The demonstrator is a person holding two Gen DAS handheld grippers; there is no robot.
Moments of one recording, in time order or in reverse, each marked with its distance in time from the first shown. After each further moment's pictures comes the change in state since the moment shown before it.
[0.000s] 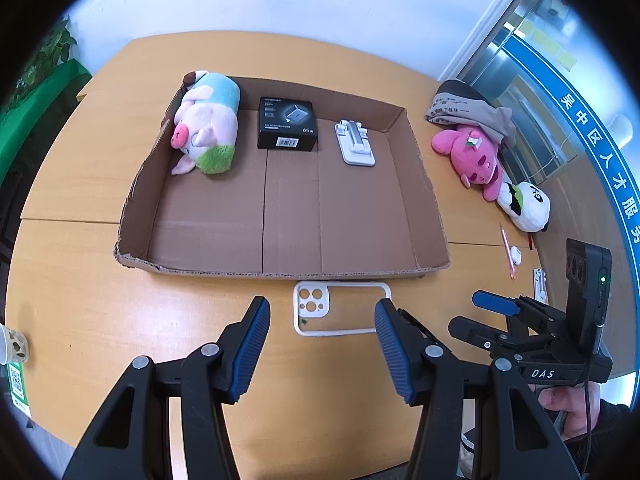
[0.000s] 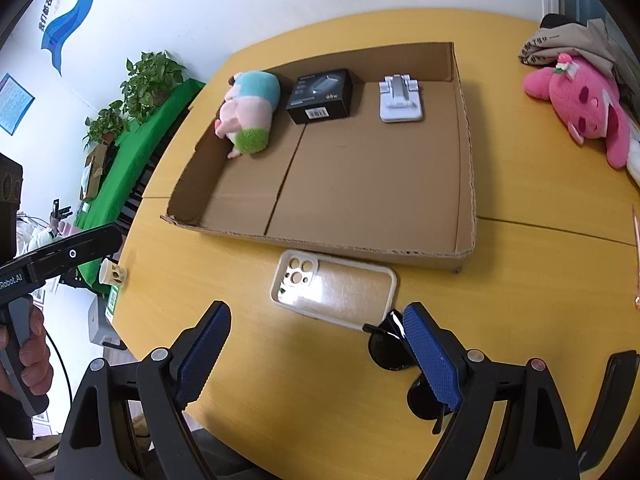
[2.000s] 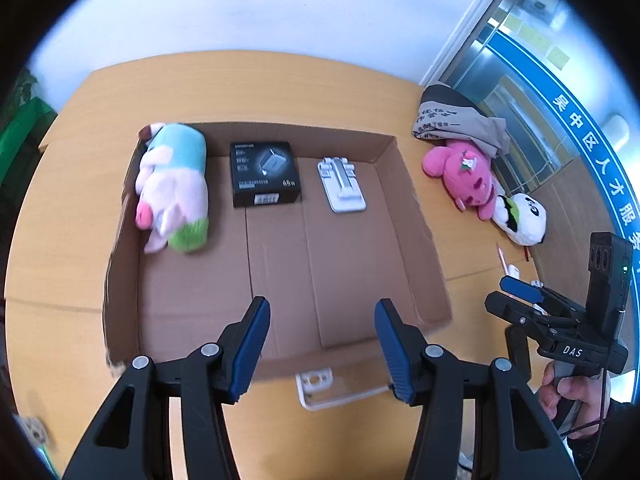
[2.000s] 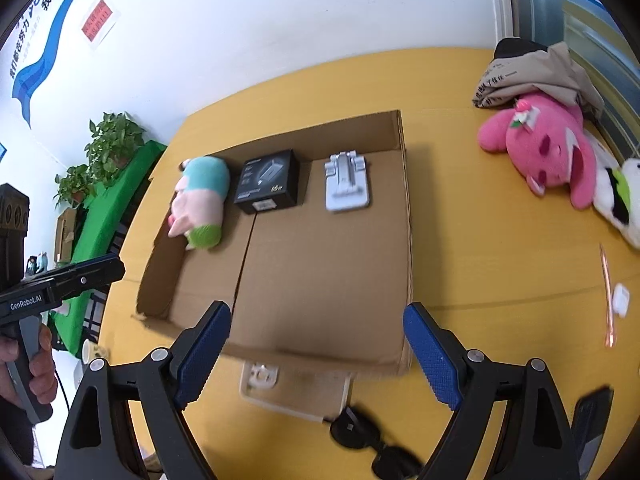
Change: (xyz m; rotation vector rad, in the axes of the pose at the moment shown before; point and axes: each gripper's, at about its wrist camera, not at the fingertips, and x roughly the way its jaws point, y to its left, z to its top) left arm 0.025 -0.003 0.088 0.082 -0.021 -0.059; right arm -0.029 -0.027 0.069 0.110 -0.169 -0.102
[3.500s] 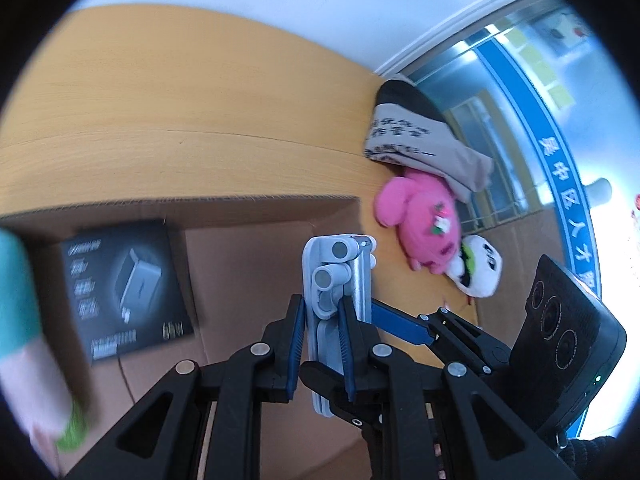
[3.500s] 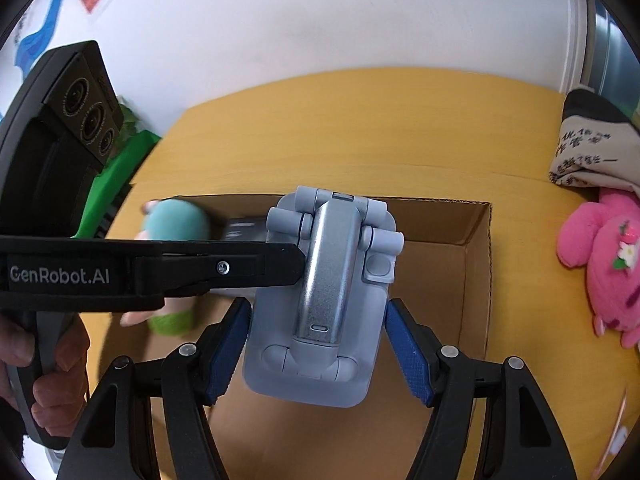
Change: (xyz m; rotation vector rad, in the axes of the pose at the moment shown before) left arm 0.214 0.013 0.200 -0.049 0.168 -0.377; right arm 0.173 0.012 0.166 -0.116 0.033 -0.020
